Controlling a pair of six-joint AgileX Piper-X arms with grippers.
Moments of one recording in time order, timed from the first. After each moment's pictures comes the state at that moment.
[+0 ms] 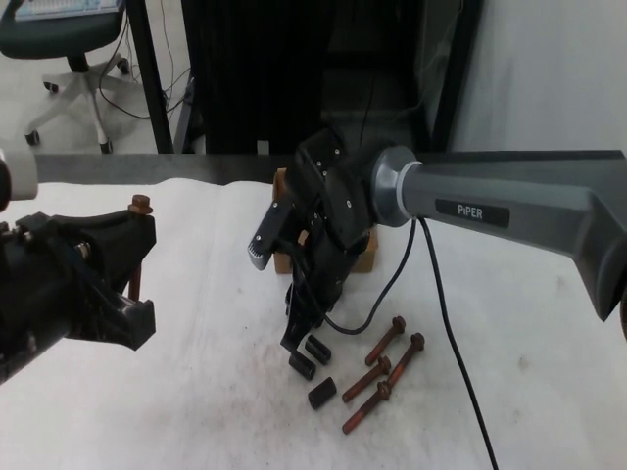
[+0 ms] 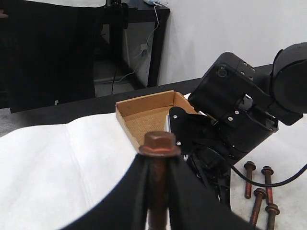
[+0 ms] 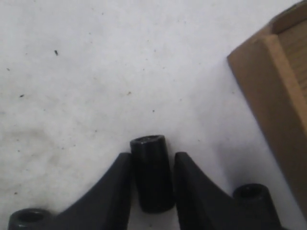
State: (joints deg) left arm -12.7 38.4 -23.9 6.0 16.9 0.0; right arm 36.5 123.5 -90.3 39.5 -4.3 -26.6
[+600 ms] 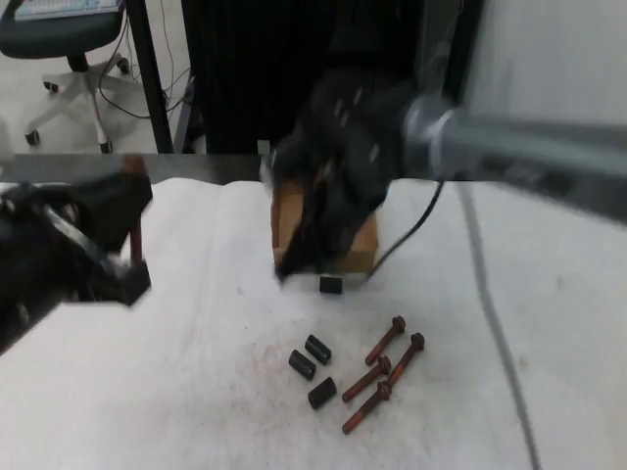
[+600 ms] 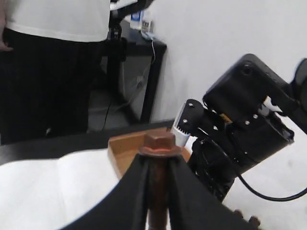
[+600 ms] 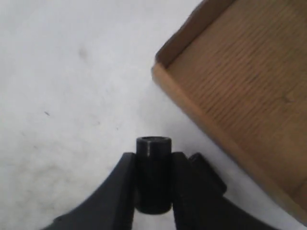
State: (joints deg) left arm -12.7 38.4 -23.8 -7.4 17.8 -11.9; right arm 35.1 114.6 -89.9 40.4 -2.9 -8.2
